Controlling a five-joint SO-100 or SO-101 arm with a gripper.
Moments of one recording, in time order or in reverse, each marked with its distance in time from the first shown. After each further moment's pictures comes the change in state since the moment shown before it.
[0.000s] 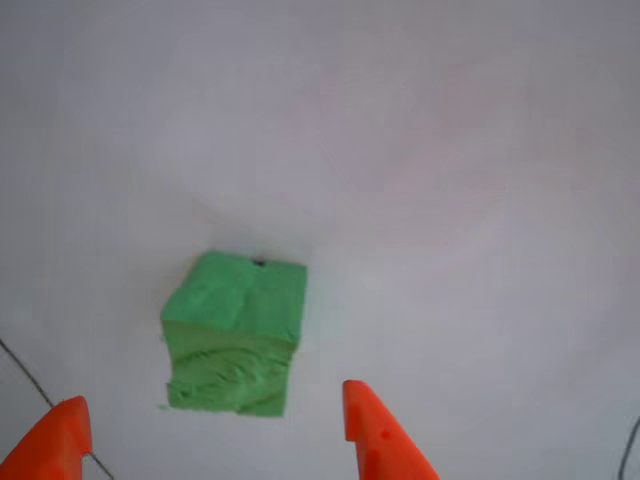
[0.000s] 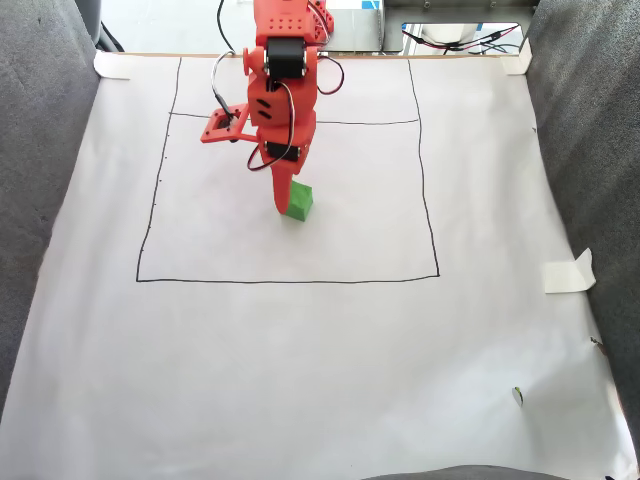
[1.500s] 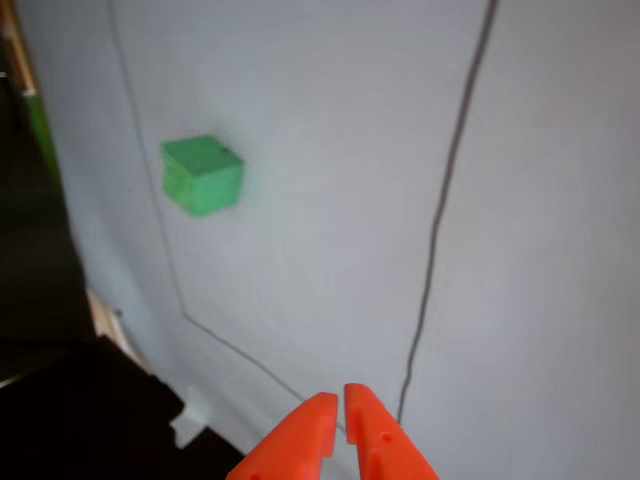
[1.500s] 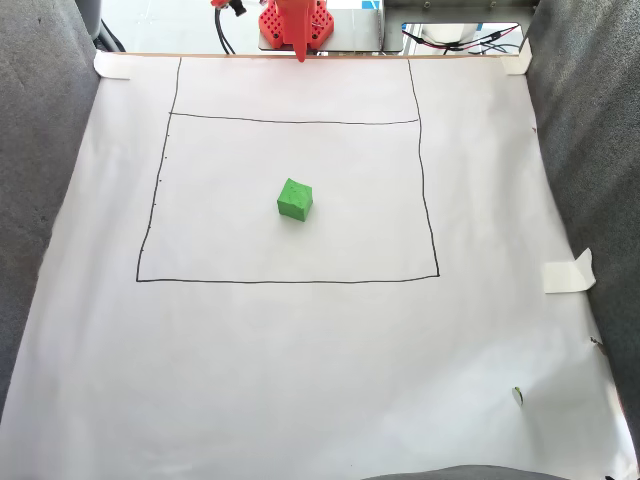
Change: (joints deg) arm -1.4 128.2 113.1 -21.4 -11.9
